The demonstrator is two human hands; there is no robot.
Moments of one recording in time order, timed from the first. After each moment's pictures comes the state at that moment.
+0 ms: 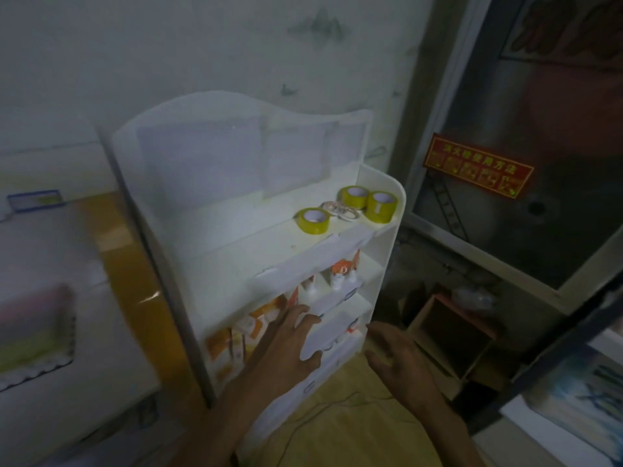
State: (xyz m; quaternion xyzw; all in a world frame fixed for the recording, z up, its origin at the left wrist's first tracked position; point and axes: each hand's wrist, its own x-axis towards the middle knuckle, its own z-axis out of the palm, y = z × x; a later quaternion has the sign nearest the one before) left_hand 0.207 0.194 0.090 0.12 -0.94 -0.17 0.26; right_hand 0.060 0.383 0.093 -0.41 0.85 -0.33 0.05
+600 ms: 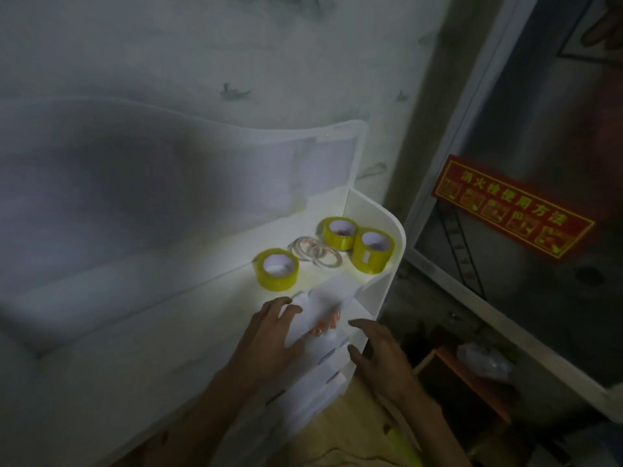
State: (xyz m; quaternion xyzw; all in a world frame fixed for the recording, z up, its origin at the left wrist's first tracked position) left_hand -0.058 0.056 0.079 0.18 -0.93 -0.13 0.28; right_hand -0.218 0.241 0.083 -0.45 0.84 -0.29 0.10
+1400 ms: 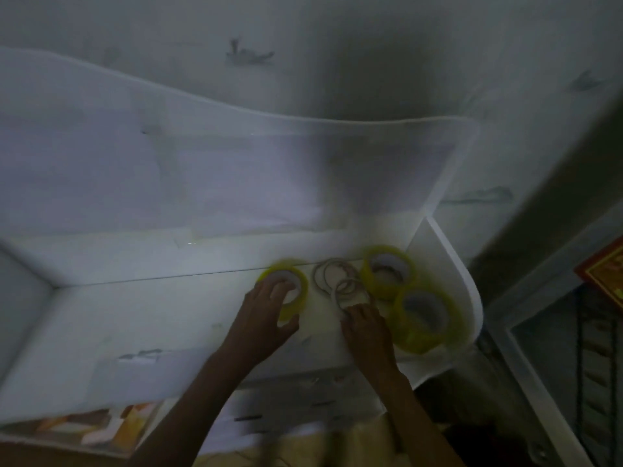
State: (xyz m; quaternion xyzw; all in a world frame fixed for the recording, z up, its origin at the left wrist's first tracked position) left_hand -0.192 -0.010 0.059 0.42 -0.86 -0.08 0.27; right_hand -0.416 0.046 -0.007 -0.64 0.73 -0.24 -0.01
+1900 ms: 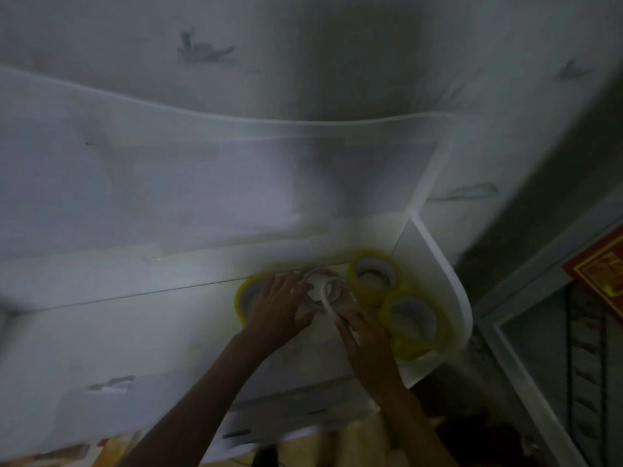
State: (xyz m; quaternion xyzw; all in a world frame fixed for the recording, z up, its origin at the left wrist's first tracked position) left_hand -0.253 -0.057 0.036 0.38 -0.90 -0.04 0.20; right_hand -0.426 0.056 0.021 -0.64 0.65 -0.40 0.02
